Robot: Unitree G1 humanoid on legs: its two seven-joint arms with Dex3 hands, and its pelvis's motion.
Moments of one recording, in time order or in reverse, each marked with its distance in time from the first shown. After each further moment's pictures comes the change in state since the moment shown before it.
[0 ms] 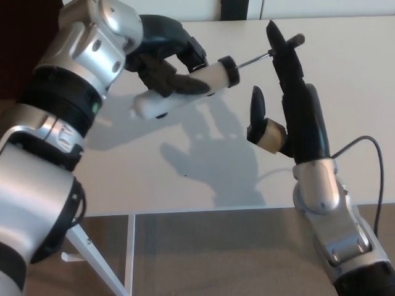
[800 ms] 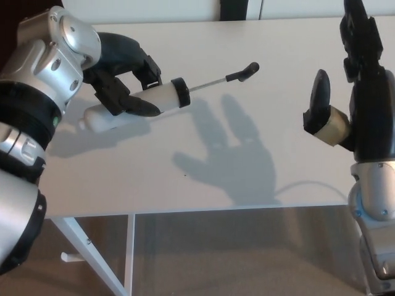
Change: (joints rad) left_arm 0.069 0.109 -0.057 -0.013 0.030 -0.050 -0.005; right_arm 0.089 -0.057 -0.140 -0.278 0.084 0.050 0.076
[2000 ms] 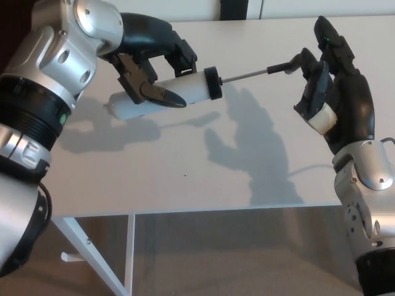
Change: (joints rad) left_arm 0.012 -0.006 0.028 -0.222 -0.043 -0.021 -0.070; right_arm -0.180 0.070 -0.121 0.371 0.337 0.079 0.279
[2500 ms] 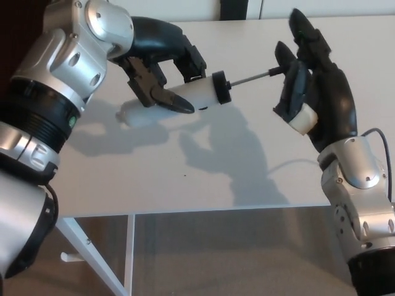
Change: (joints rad) left_arm 0.001 -0.028 -0.018 0.001 0.003 0.006 0.002; right_arm 0.000 -0.008 0.118 -0.054 -0.061 -0.026 0.009
